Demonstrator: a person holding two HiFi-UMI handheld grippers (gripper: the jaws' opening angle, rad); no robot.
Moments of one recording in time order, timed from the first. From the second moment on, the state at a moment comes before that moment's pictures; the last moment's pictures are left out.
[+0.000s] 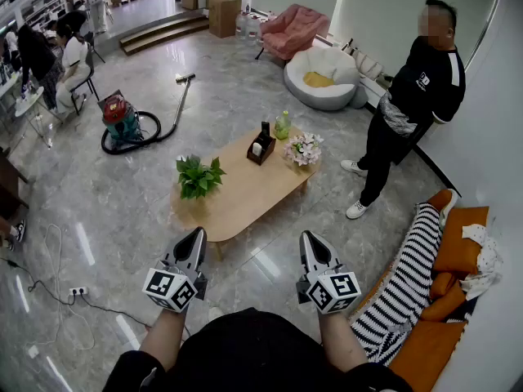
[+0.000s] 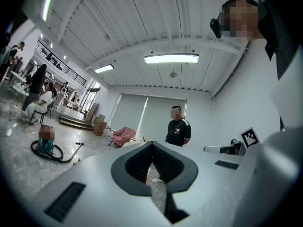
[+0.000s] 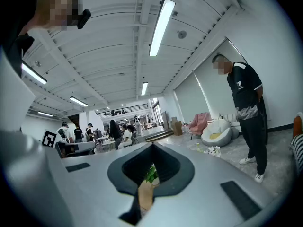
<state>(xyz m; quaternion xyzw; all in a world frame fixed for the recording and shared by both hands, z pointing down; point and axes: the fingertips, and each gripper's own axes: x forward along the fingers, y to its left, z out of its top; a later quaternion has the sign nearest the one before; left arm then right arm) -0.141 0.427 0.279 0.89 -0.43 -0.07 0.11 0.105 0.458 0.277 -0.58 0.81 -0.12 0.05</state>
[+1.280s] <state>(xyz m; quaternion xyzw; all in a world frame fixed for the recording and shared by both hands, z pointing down) -0.069 0.466 0.287 0.88 -0.45 -0.05 0.11 0.188 0.499 0.298 -0.60 0.79 -0.13 0.06</state>
